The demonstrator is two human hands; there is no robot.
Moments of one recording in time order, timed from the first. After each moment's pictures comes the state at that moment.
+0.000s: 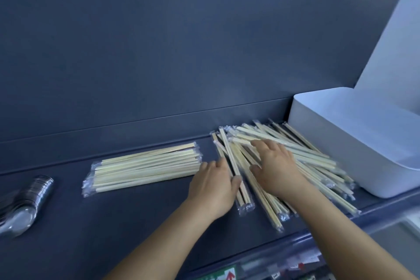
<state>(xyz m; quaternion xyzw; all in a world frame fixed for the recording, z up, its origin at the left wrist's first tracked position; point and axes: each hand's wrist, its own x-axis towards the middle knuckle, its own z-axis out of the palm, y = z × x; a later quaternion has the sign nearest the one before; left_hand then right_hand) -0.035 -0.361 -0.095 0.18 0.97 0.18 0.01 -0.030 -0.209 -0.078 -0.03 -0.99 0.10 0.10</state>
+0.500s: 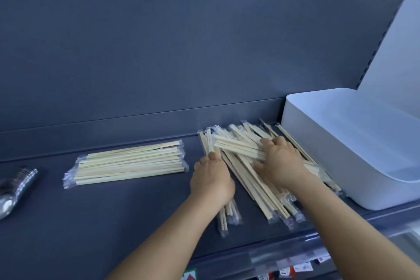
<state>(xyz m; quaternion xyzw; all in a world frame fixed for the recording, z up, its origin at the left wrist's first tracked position) -0.041 -0.291 -0.091 0.01 0.98 0.18 0.06 -0.057 -0.135 -0.089 -0.07 -0.99 0.06 0.06</state>
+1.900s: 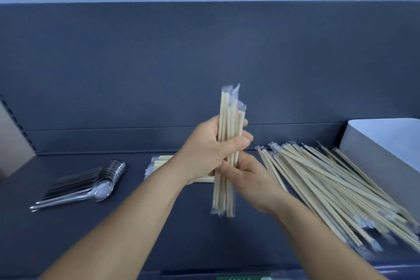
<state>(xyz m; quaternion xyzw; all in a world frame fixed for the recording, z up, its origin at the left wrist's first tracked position) -0.015 -0.454 0.011 0.20 0.74 0.65 -0.01 -0.022 -0.326 -0.047 0.26 -0.72 0.64 -0.07</state>
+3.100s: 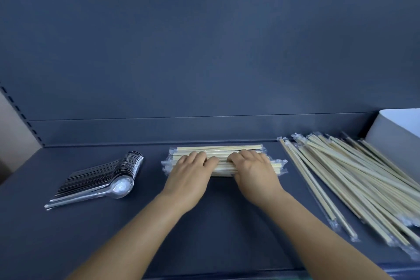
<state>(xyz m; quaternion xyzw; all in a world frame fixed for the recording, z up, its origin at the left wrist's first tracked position) -0.044 -0.542 -0.102 0.17 0.98 0.01 -0.13 -0.067 -0.372 -0.108 0.20 -0.96 0.08 0.15</state>
